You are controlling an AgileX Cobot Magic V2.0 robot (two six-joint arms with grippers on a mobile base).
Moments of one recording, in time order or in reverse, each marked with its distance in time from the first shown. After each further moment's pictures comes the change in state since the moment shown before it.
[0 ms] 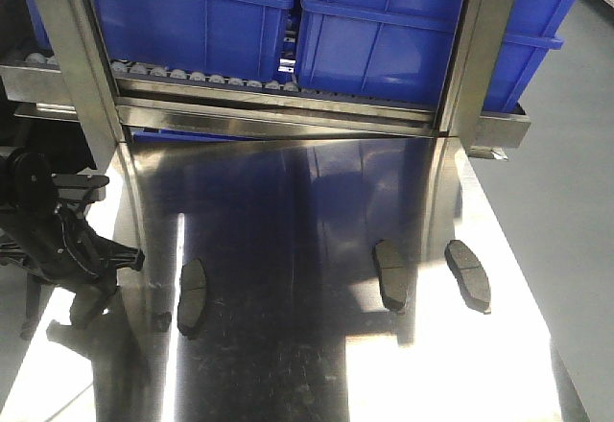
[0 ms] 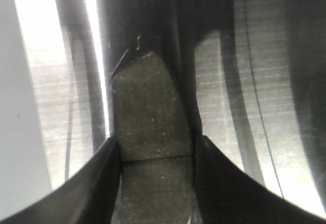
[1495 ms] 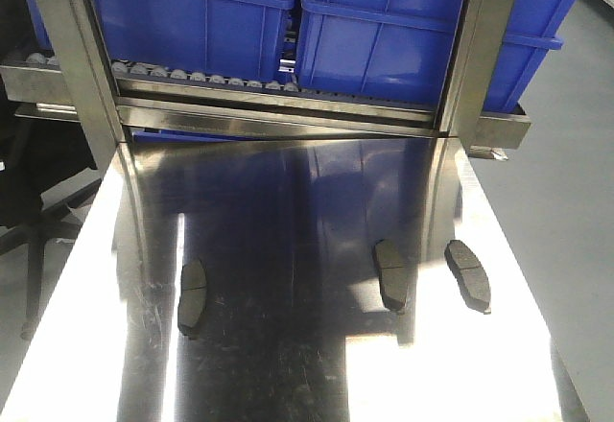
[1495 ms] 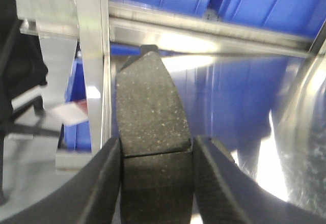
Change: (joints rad) left arm 0.000 -1.414 0.787 -0.062 -0.453 -0.002; right arm 0.000 0.000 0.000 0.000 0.000 0.000
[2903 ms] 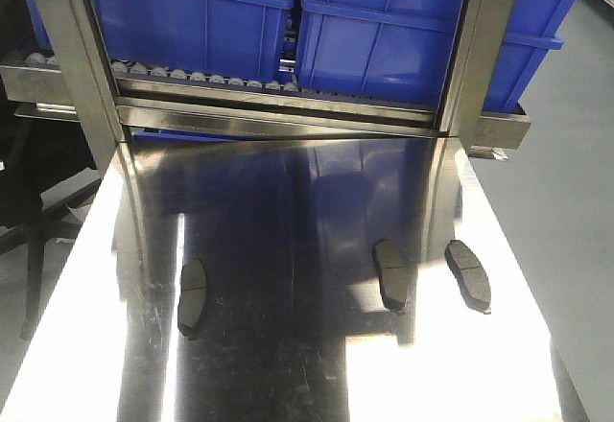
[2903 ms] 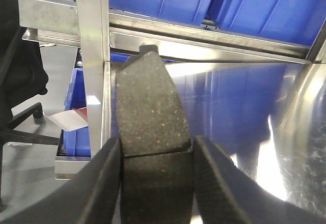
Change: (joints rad) left arm 0.000 -0.025 0.016 0.000 -0.003 0.000; right arm 0.000 0.000 0.000 0.000 -0.056 0.000
